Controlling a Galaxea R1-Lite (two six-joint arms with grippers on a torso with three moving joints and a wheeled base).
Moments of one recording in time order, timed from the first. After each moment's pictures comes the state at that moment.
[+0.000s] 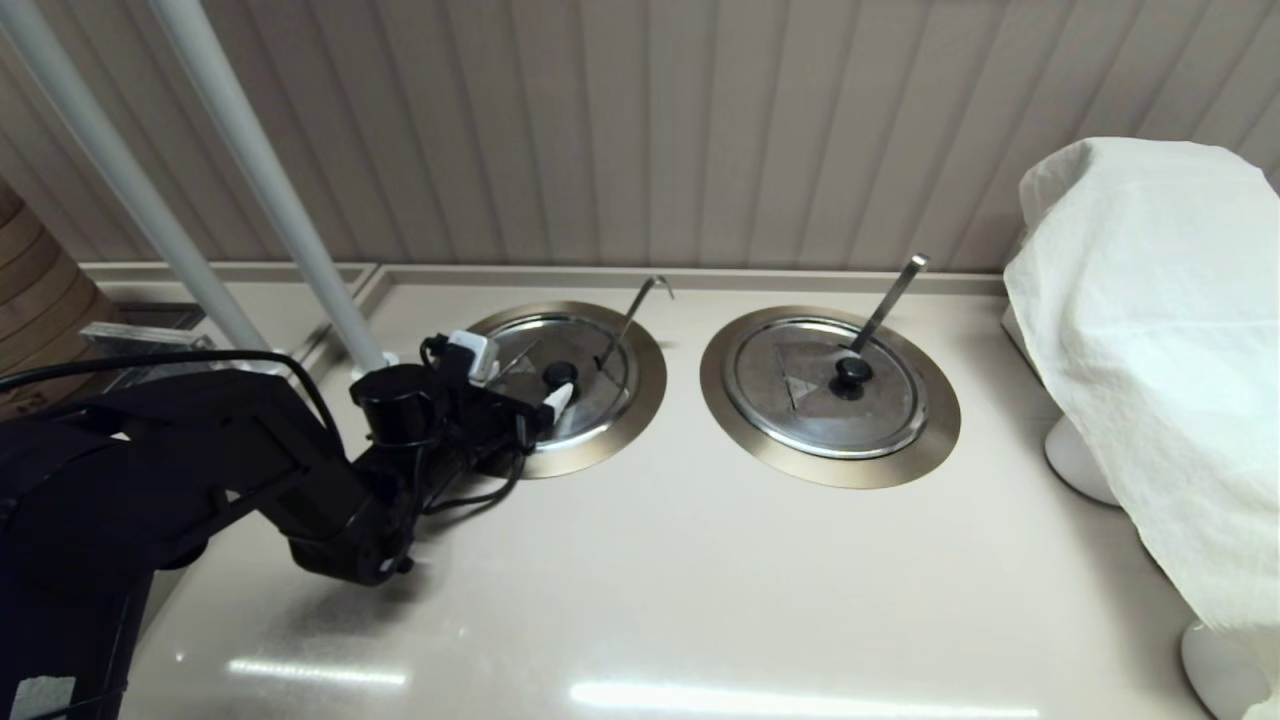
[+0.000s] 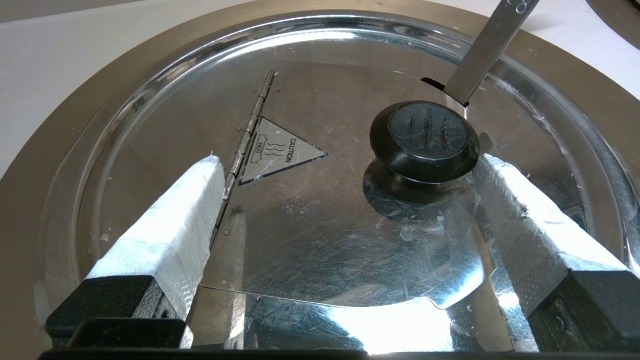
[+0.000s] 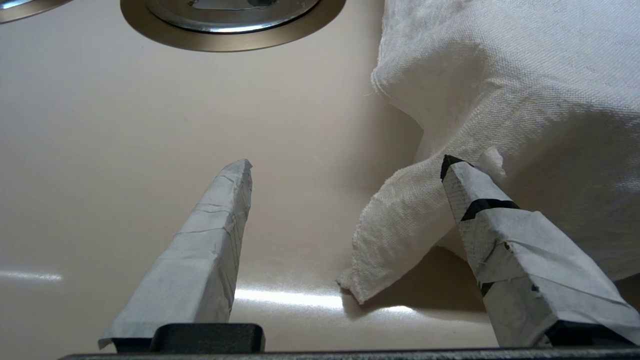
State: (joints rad) left arm -0.26 2.29 -0.99 -1.33 -0.13 0.09; right arm 0.00 0.00 0.00 0.00 0.02 -0.04
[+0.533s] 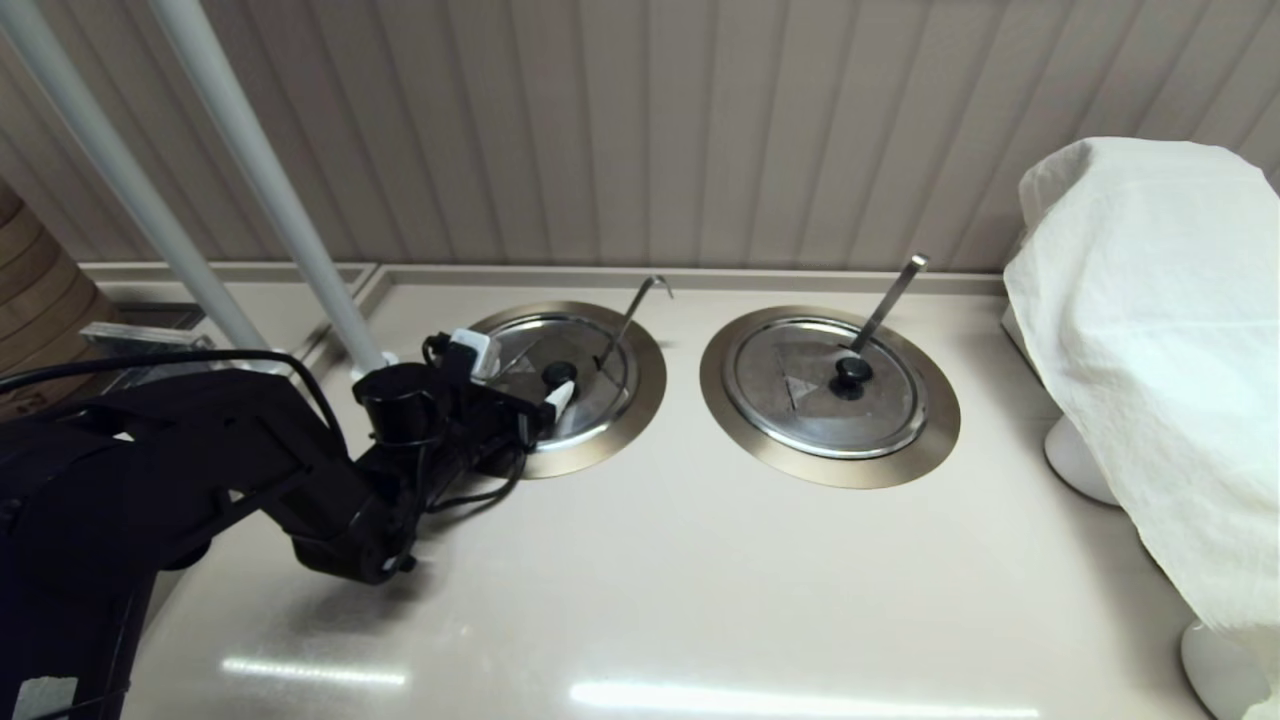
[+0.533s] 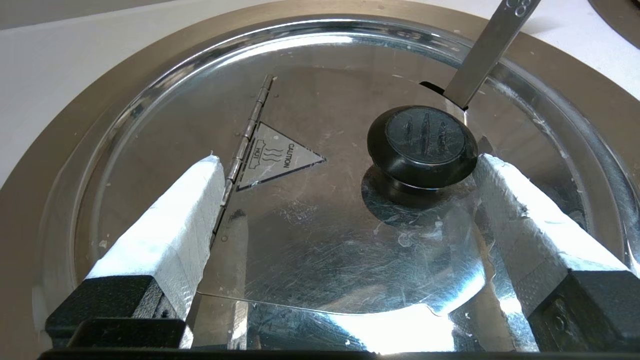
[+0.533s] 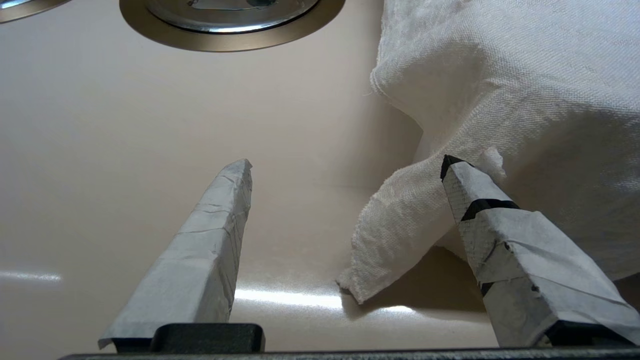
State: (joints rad) left arm -0.26 2.29 -1.00 -1.33 -0.11 0.10; right arm 0.00 0.00 0.00 0.00 0.02 -0.04
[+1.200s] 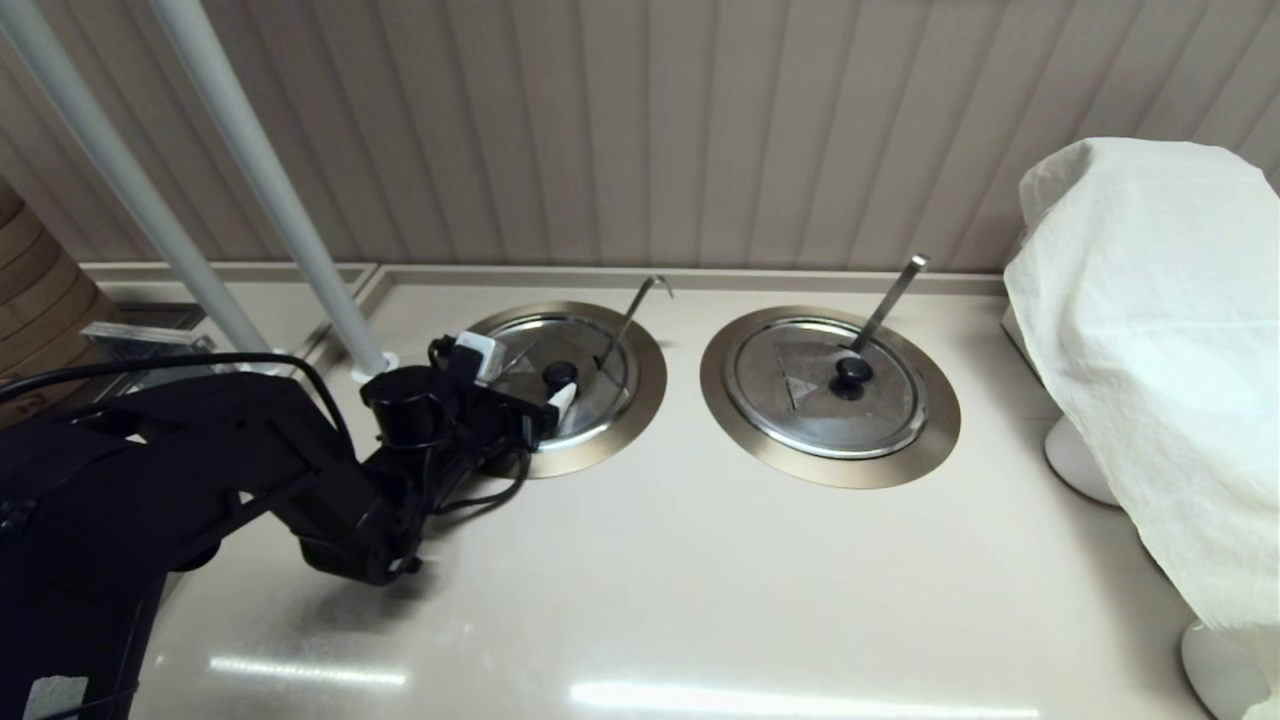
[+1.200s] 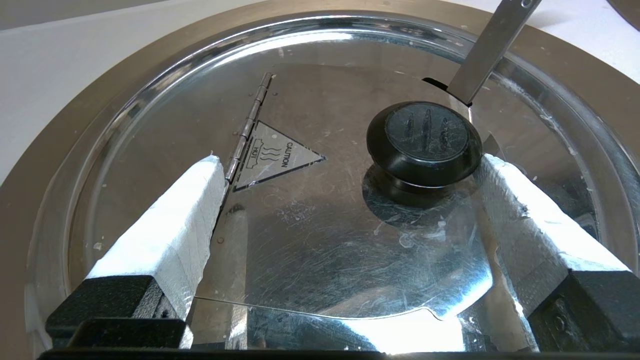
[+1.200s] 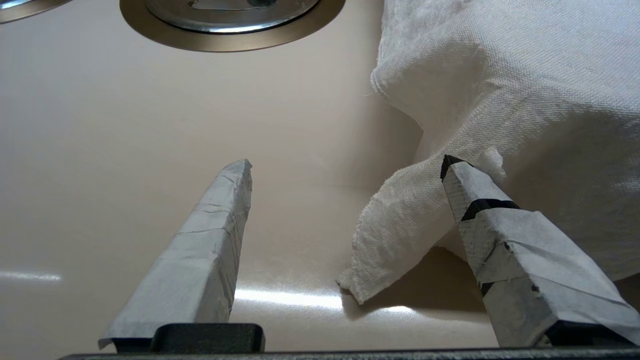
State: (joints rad) left arm -0.27 2.31 -1.01 -1.33 -0.08 0.12; right arm 0.00 0.00 0.00 0.00 0.02 -0.04
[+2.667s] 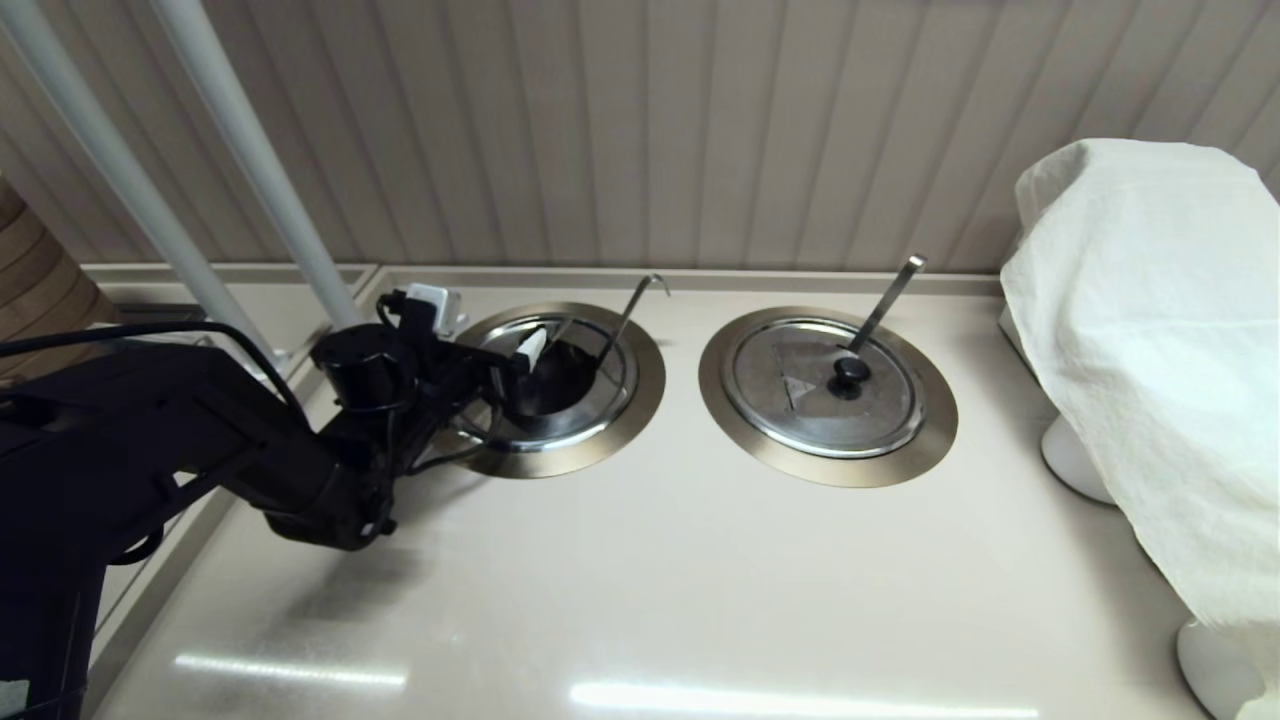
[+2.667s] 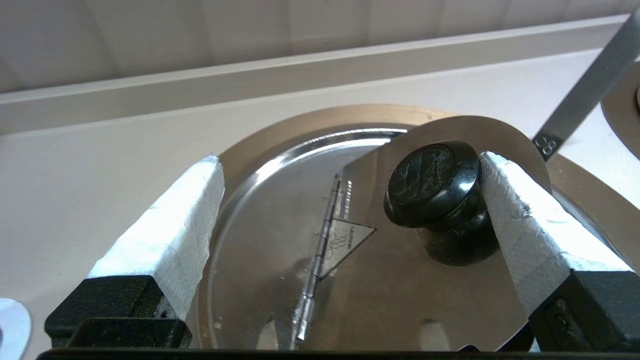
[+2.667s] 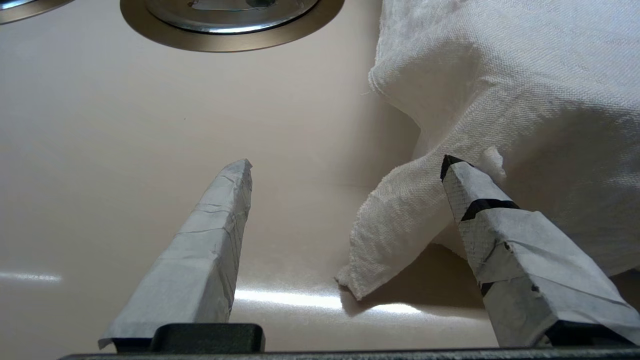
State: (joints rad) left arm -0.19 2.24 -1.07 -1.32 -0.08 0.07; right arm 0.00 0.00 0.00 0.00 0.02 -0.04
